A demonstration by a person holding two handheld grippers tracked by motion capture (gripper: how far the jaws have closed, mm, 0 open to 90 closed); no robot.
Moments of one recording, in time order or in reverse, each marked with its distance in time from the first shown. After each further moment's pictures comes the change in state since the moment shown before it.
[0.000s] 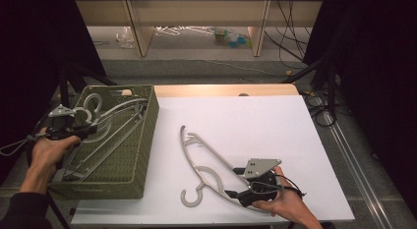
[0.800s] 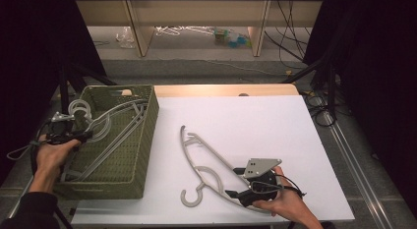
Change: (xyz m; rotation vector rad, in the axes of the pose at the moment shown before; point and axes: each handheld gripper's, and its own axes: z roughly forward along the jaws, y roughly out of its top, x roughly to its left) left arm 0.014 -0.023 0.019 0.020 0.116 -0.131; right arm -0.002 -0.001 0.001 0.003 0.000 0.002
